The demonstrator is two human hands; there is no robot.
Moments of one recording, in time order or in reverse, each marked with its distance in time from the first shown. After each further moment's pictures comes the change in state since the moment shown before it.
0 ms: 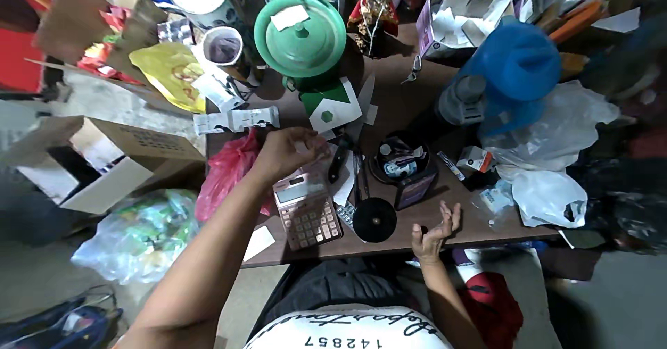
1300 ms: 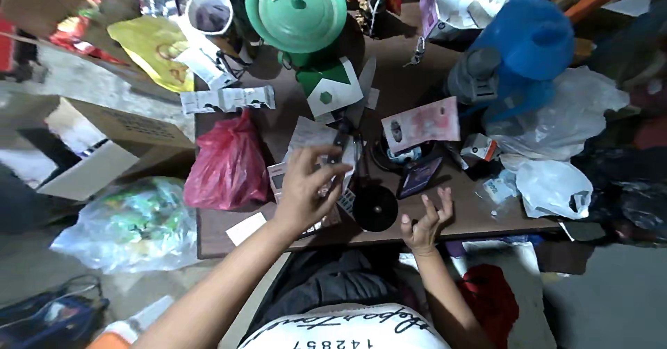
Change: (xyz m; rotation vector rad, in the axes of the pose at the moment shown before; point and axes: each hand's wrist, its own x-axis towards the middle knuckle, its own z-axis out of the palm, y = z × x) left_hand -0.080 0.025 0.070 0.114 0.335 0.520; right_hand 0.010 -0.029 0.008 -0.019 -0.039 -0.115
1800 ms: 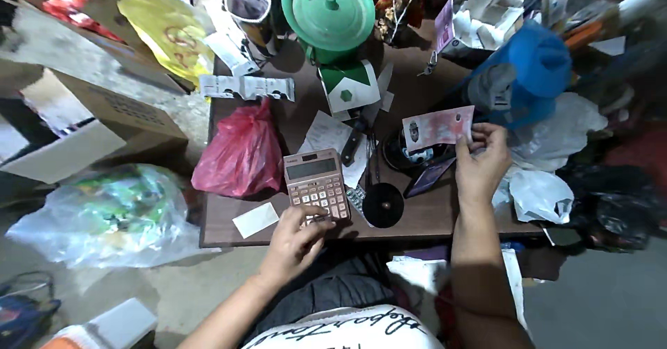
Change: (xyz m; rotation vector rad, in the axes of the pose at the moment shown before) left_hand -0.136 0.005 -0.017 -0.108 -0.019 -0.124; right_hand 0.181 -0.028 -0.030 -0.074 -0.198 0.279
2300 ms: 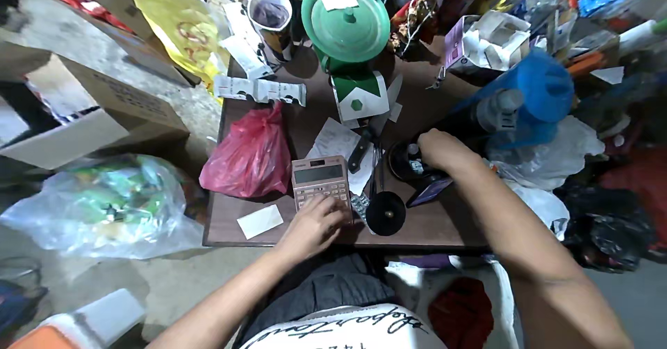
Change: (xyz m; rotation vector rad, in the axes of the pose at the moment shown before) left_hand 0.045 -0.011 0.004 0.055 -0.245 0.015; right_hand 0.077 -0.078 0.050 -0.731 -1.237 -0.052
